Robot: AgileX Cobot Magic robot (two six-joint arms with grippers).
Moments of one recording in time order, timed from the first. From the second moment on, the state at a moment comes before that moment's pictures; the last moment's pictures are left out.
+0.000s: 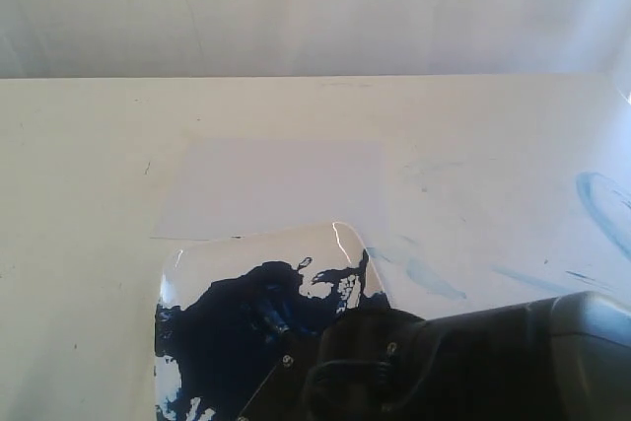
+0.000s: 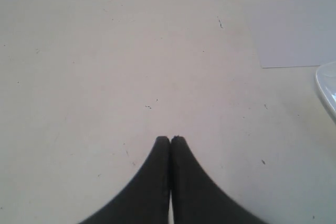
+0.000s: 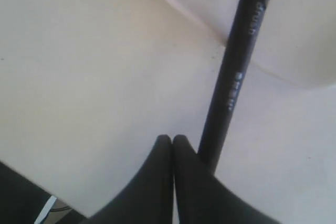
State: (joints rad) left arm -0.02 0.00 0.02 -0.05 0.39 0.13; right arm 1.38 1.65 -0.84 -0.23 0.91 0.42
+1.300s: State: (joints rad) left arm -0.02 0.00 0.02 -0.05 0.39 0.13; right arm 1.16 1.65 -0.84 -0.46 1.03 0.52
